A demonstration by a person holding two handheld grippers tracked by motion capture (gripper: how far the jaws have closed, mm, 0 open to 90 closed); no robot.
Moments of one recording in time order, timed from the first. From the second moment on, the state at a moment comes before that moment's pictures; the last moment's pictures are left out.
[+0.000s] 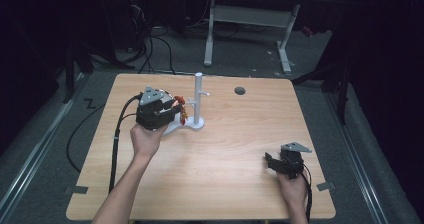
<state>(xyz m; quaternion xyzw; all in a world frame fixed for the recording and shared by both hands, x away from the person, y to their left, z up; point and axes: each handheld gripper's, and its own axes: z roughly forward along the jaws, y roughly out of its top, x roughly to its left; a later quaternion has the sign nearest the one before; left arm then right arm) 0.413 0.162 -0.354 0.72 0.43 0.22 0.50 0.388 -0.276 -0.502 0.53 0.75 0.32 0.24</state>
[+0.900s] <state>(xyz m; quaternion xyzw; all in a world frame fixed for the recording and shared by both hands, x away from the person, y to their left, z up) 0.437 0.155 -0.360 0.72 0.44 0.22 0.49 0.388 -0.276 -0.502 0.53 0.75 0.32 0.24</state>
